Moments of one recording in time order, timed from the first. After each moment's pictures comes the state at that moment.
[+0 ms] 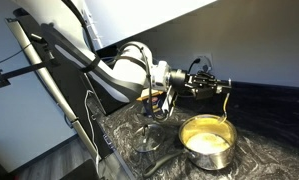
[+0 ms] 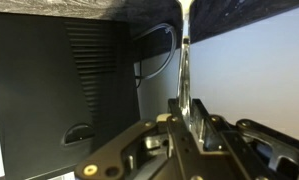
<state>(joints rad) 0.04 0.28 0.02 -2.22 -1.80 2.10 2.61</state>
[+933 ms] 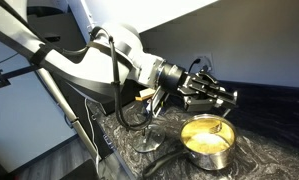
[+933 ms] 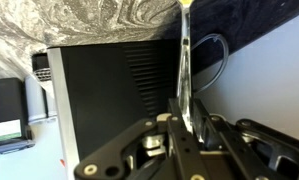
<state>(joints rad) -0.06 0.02 -0.05 -2.44 -1.63 2.29 2.60</state>
